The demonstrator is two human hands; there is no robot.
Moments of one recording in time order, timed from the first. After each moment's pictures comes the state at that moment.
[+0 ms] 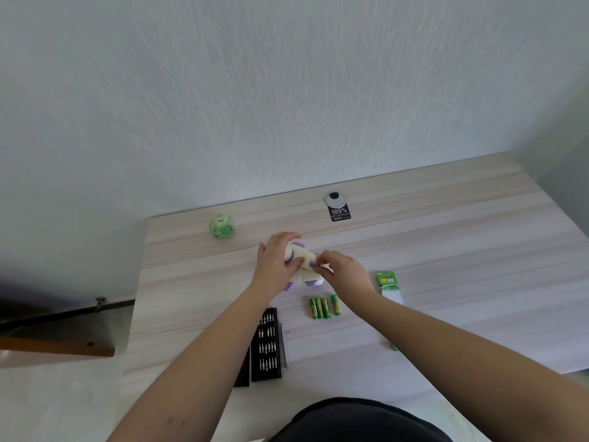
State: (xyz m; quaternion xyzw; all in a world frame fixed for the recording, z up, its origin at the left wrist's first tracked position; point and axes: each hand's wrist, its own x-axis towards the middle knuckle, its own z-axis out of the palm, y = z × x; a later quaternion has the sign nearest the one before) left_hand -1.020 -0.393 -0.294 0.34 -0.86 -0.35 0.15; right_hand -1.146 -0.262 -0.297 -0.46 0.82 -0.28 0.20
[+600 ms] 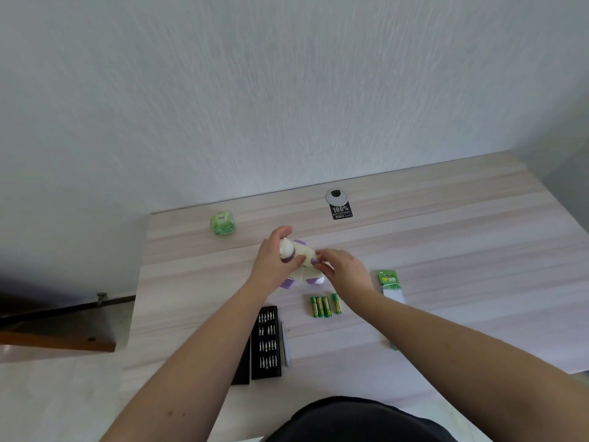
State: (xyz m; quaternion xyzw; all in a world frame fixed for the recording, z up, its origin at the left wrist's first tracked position) left_hand -1.018 -0.399 -0.299 0.40 -0.79 -0.45 0.13; right_hand -1.145 -0.264 -0.304 -0.49 0.80 -0.32 0.14
